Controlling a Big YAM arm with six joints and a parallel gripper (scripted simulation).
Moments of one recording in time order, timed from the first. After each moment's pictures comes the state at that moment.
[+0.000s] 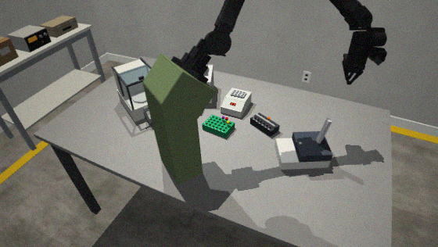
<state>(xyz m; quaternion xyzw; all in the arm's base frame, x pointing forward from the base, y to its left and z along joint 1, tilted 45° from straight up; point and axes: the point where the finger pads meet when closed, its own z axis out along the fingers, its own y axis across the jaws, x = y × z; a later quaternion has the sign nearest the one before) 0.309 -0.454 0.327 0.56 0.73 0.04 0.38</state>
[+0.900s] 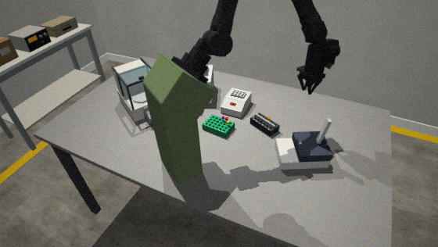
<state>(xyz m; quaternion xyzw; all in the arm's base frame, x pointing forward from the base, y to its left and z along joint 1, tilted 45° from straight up) 0.328 -0.345 0.201 0.28 0.88 -0.09 0.37</state>
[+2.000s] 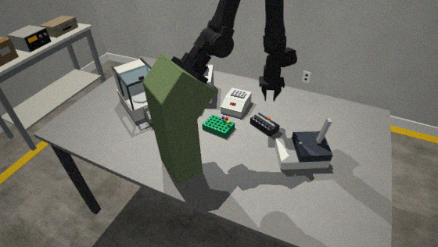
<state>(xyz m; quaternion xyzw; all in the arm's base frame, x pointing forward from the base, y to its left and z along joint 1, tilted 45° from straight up) 0.341 -0.237 0.082 -0.16 0.91 -0.25 0.28</state>
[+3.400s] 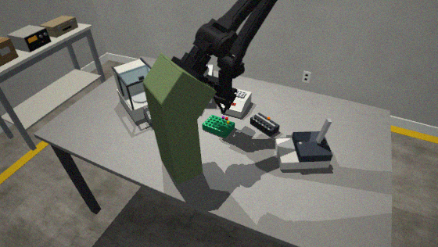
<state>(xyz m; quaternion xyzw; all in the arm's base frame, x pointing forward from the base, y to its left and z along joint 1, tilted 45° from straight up) 0.363 -0.103 -0.072 -0.62 0.69 -0.36 0.11</state>
